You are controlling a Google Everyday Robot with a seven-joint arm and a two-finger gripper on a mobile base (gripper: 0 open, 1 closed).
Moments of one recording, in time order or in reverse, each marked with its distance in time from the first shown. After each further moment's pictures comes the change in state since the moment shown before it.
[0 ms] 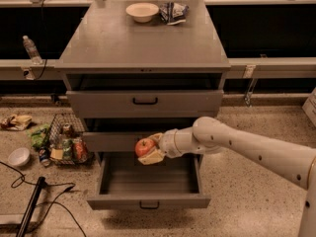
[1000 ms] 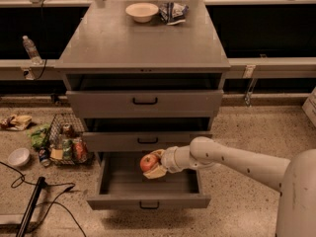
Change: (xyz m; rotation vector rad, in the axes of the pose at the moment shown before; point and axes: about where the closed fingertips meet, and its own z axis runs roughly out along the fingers) arm 0.103 -0.009 0.057 0.014 0.047 -0.044
